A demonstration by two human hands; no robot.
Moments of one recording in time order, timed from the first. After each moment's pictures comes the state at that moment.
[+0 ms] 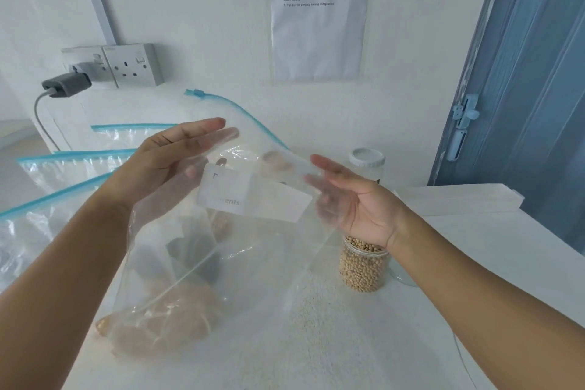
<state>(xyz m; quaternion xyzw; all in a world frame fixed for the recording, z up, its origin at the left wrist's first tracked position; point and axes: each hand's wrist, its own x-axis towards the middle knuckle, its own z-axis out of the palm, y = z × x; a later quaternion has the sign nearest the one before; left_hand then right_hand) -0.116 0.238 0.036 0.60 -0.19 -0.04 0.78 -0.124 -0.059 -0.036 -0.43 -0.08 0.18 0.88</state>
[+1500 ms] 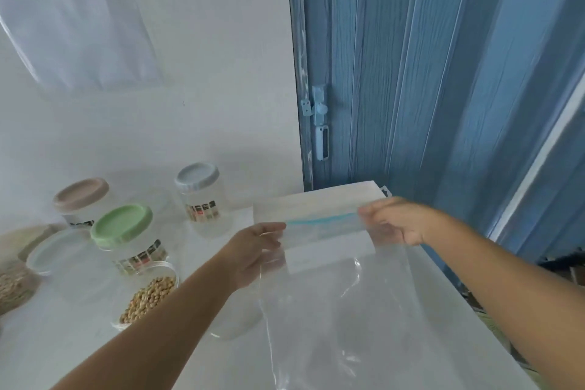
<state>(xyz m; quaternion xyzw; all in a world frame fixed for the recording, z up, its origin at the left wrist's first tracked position) -0.039 -0.217 -0.159 0.64 0.06 -0.30 0.71 -0.088 -0.524 -0.142 -0.70 0.27 0.10 0.66</state>
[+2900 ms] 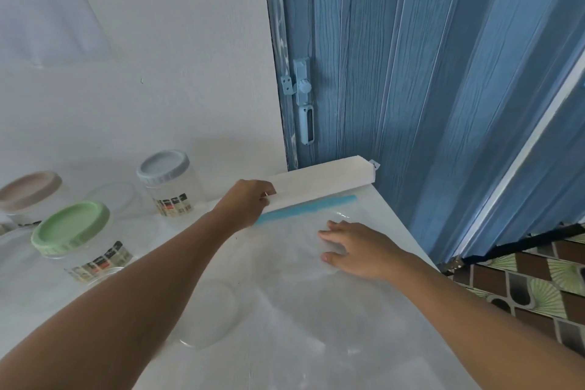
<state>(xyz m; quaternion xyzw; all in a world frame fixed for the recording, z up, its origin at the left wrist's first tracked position) 0.049 -0.264 -0.154 0.96 -0.25 -0.04 0.14 -0.103 -0.488 -0.201 -0.98 -0.02 0.12 0.18</state>
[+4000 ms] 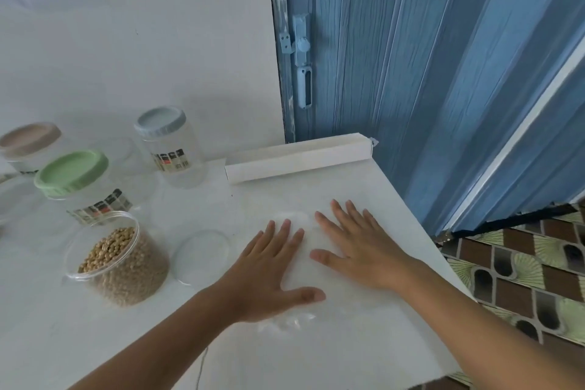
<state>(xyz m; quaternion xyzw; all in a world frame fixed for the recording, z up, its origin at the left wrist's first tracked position) -0.140 -0.233 -0.216 0.91 -0.36 -0.19 0.07 -0.176 -0.475 -0.225 -0.98 -0.04 0.15 0.11</state>
